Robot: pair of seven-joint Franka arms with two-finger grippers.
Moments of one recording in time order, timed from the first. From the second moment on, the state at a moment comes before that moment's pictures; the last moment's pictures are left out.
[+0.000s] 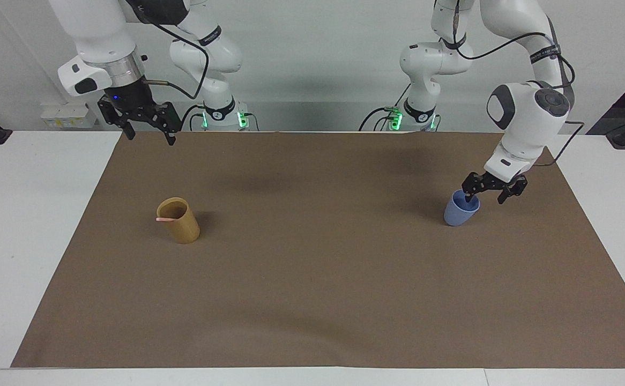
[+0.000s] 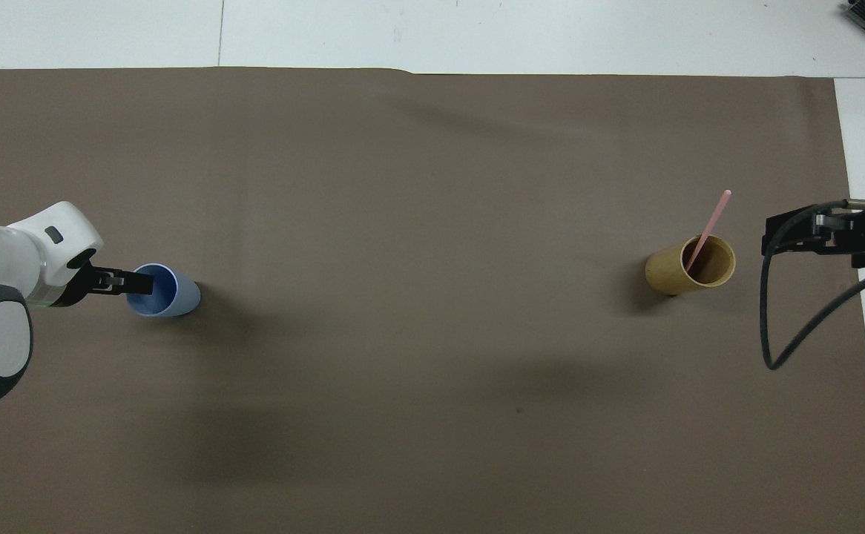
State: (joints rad) left arm -0.02 -0.02 0.03 -2.19 -0.01 2.23 0.15; right arm -0.14 -0.03 0.17 -1.58 -0.03 1.55 0.19
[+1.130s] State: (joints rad) left arm -0.02 -0.01 0.02 -2.20 -0.01 2.23 0.16; right arm -0.14 -0.03 0.17 -1.58 -0.03 1.55 0.19
